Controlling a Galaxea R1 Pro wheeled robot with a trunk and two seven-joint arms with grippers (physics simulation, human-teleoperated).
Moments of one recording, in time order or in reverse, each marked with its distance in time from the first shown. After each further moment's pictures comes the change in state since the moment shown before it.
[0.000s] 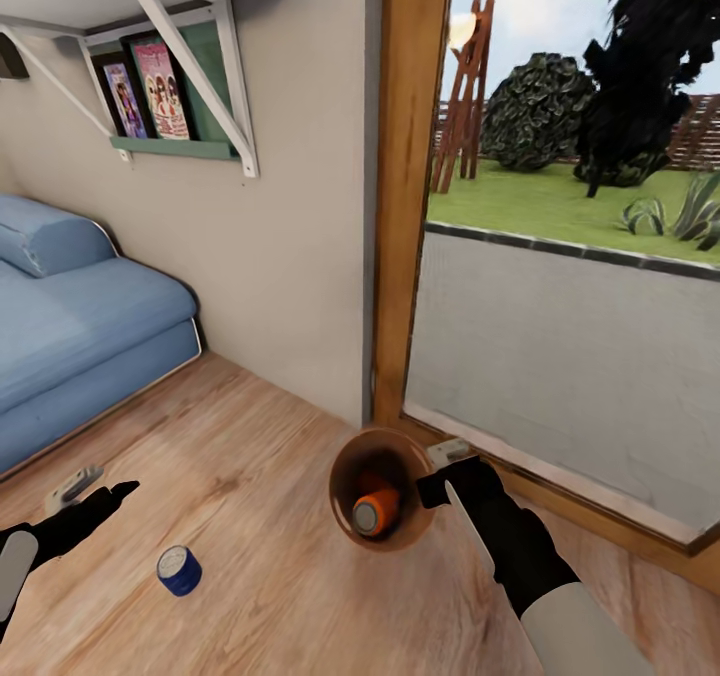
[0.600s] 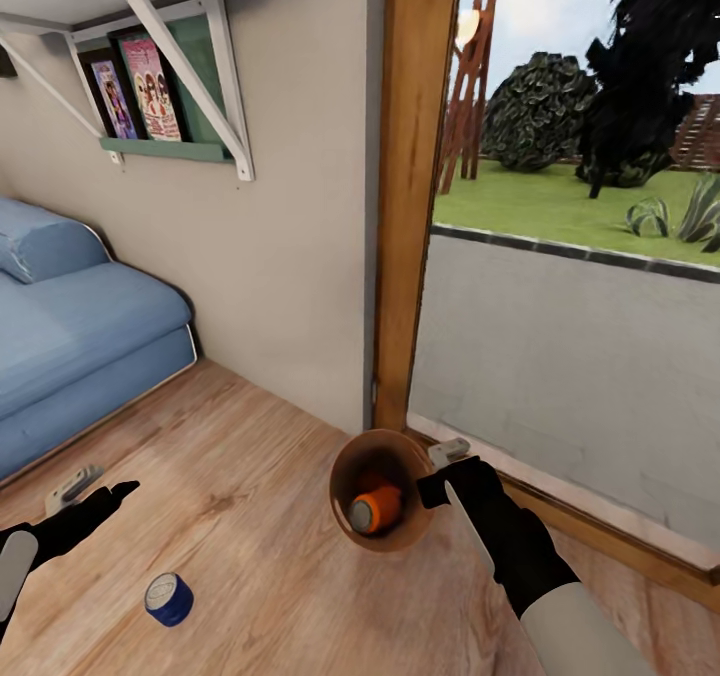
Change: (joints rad) left arm 0.000 0.000 0.000 0.000 0.002 0.001 0.000; right arm 0.000 0.000 0.003 0.000 0.005 0.000 -0.001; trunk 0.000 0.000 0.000
